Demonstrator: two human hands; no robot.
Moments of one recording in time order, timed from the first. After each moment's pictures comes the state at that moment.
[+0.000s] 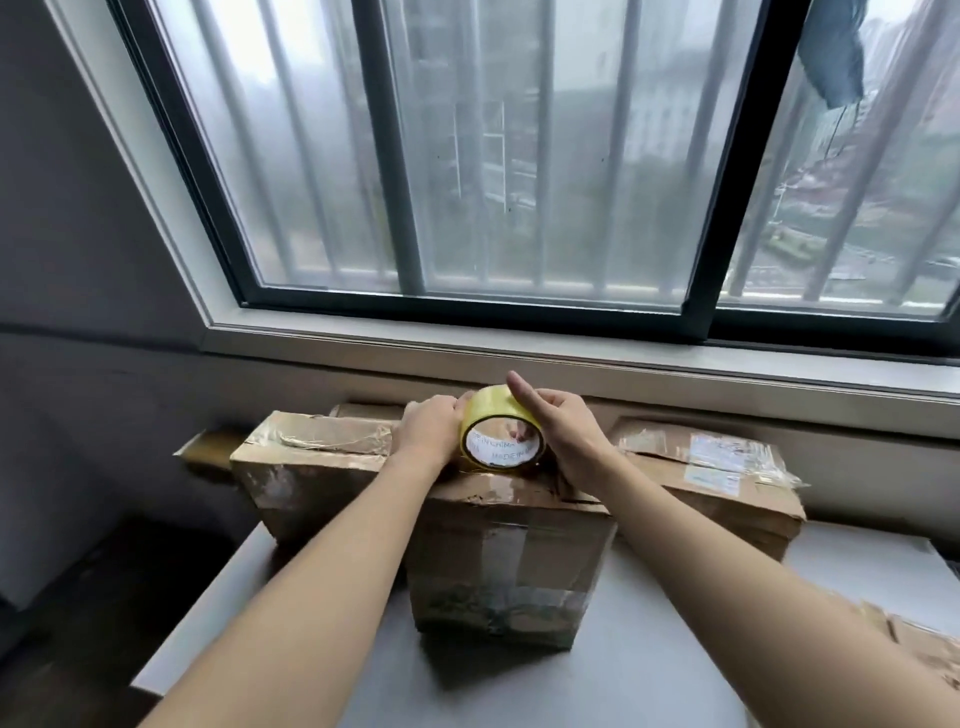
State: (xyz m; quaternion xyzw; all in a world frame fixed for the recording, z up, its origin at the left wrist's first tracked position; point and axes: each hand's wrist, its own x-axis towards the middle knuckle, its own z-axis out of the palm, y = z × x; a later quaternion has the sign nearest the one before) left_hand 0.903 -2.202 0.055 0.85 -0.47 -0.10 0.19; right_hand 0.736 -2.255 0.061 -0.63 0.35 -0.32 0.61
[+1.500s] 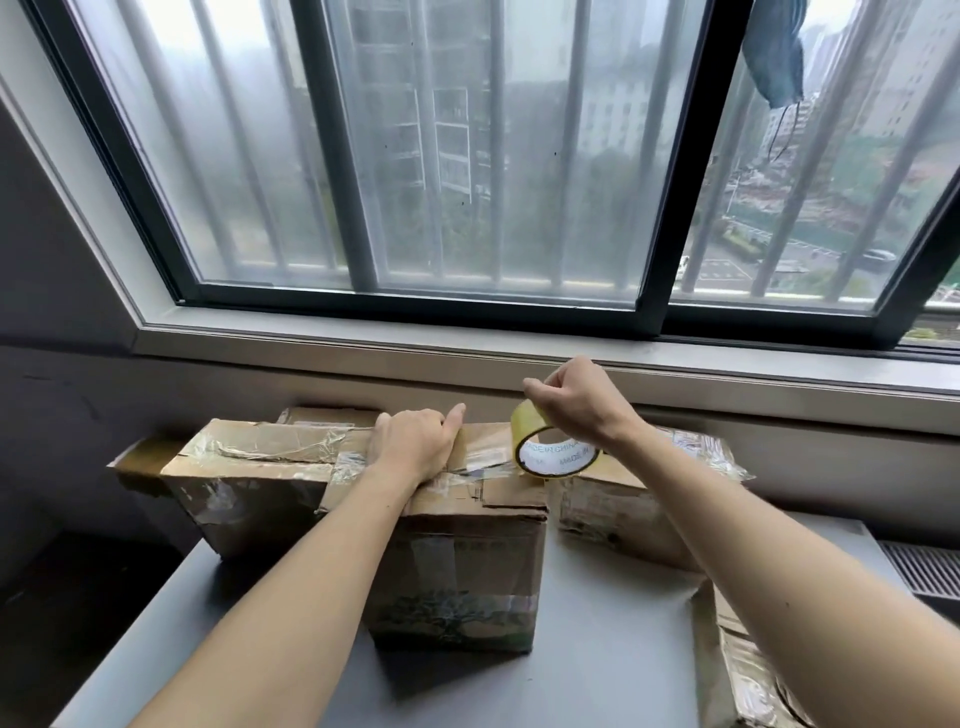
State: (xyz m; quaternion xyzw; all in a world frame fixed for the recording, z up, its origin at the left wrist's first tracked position) left_hand 0.887 -2.237 0.020 0.82 -0.57 0.00 0.07; right_hand 0.678 -2.291 0.099 -0.80 0.42 -0.27 0.33
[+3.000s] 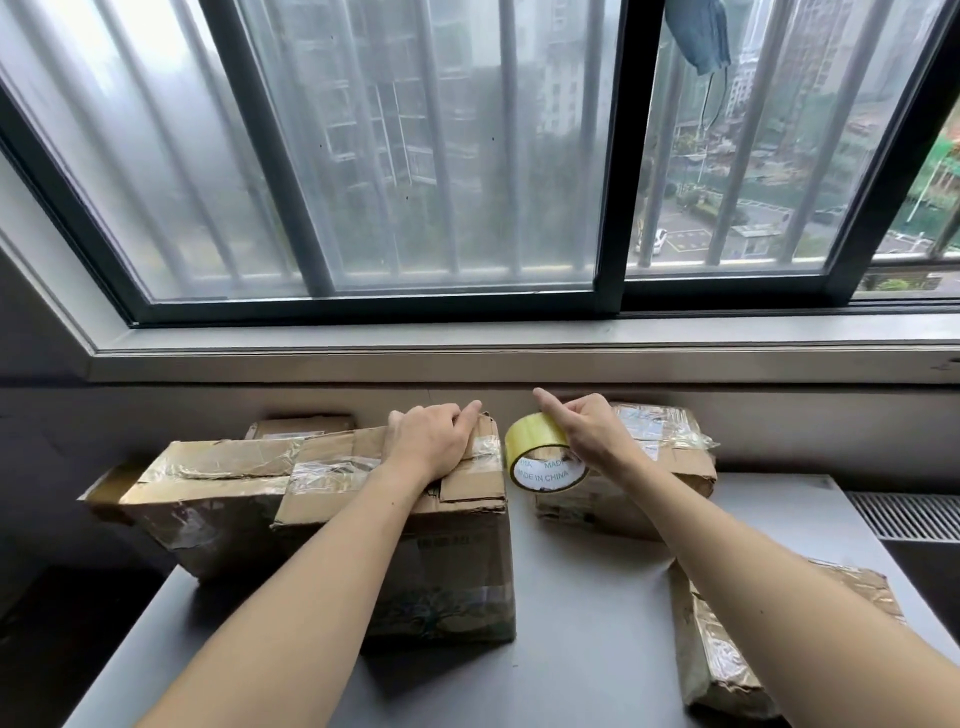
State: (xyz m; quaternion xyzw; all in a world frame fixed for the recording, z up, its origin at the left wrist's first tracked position) left_hand 0.827 -2.257 0.026 0.78 -0.62 -0.02 0.11; right_hand 0.618 -2.308 0.031 -0.68 0.46 -0.33 0.46
